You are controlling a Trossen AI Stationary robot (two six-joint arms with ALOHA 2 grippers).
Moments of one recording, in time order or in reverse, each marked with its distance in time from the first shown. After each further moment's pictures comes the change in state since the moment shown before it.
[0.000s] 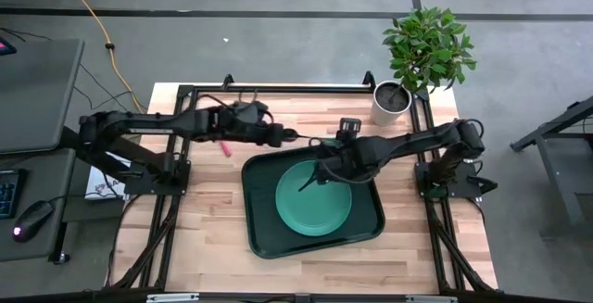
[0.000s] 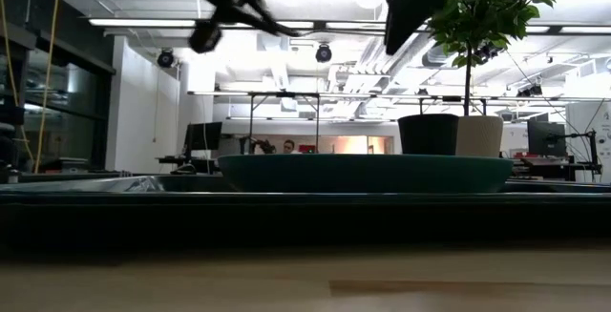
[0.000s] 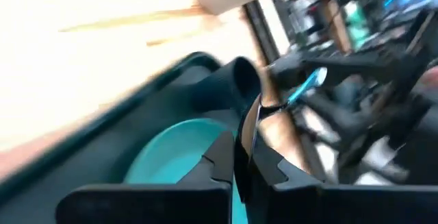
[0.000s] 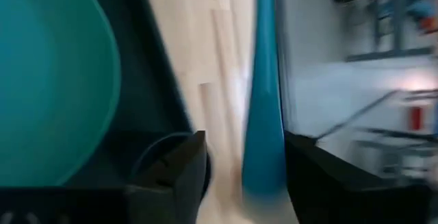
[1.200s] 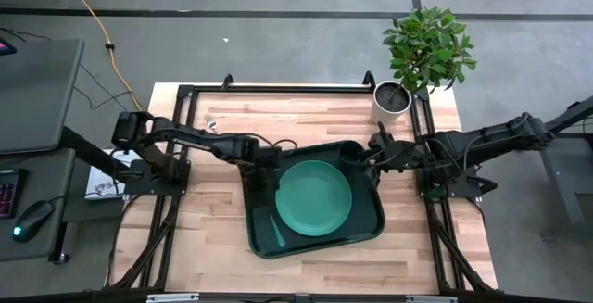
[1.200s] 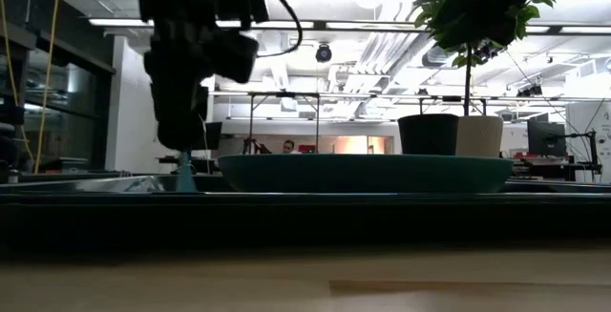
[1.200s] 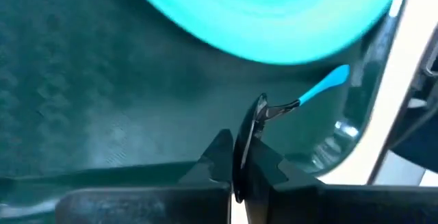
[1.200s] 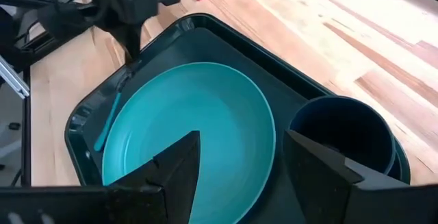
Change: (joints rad) left arm -0.146 0.337 0.000 -0.418 0.462 0.648; right arm 0.013 -0.787 -0.812 0.784 -0.404 0.457
